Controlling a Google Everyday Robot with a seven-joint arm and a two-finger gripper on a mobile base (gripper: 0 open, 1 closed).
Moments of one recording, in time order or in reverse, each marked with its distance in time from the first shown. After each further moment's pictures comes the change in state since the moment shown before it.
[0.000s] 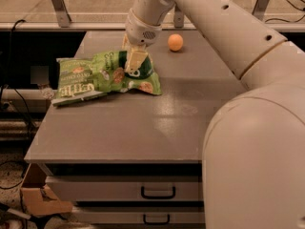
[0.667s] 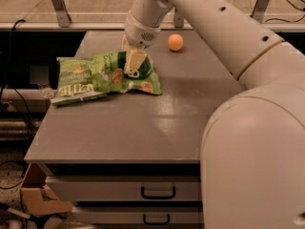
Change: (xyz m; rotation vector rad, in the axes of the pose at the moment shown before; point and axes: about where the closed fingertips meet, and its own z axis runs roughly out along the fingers) arm -0.002 -0.003 0.006 0.003 -0.005 -0.002
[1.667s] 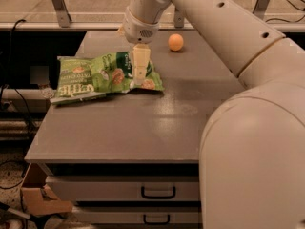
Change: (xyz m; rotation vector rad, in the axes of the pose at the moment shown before) arm -0.003 -0.003 -0.009 0.019 0.039 -0.010
